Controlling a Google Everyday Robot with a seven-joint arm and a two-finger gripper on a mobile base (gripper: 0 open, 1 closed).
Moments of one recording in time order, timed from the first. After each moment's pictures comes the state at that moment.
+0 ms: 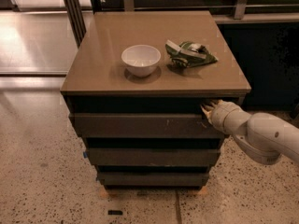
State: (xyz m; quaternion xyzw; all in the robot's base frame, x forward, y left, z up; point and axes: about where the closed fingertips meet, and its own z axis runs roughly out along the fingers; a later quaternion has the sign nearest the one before) arm 0.642 -0.221 0.696 -0.34 0.77 -0.04 0.55
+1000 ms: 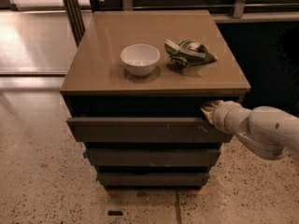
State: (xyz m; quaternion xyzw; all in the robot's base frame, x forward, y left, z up) arm 0.634 -0.214 0.695 -0.33 0.79 -0.01 0.51
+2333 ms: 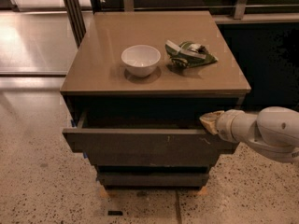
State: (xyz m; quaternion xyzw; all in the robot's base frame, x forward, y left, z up) arm 0.580 -0.210 0.672 -0.33 0.84 0.07 0.43
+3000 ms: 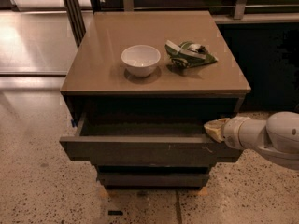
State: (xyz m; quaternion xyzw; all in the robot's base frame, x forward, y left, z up) arm 0.555 -0.217 0.668 -0.32 0.85 0.09 0.41
